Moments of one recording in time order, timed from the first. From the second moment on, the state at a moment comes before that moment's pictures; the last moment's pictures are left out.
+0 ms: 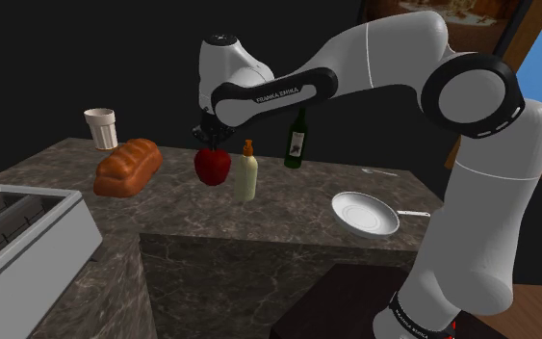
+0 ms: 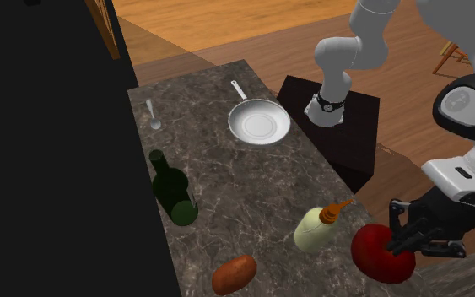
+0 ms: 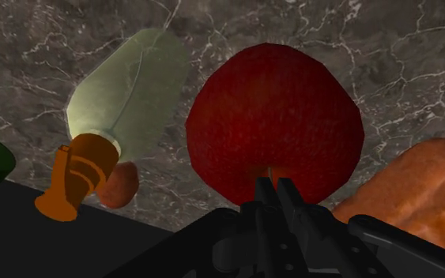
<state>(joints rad) 0.33 0.18 0.00 -1.77 -0.37 2.22 0.86</state>
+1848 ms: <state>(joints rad) 0.33 0.26 -0.02 -1.88 -0.43 2.40 0.95</state>
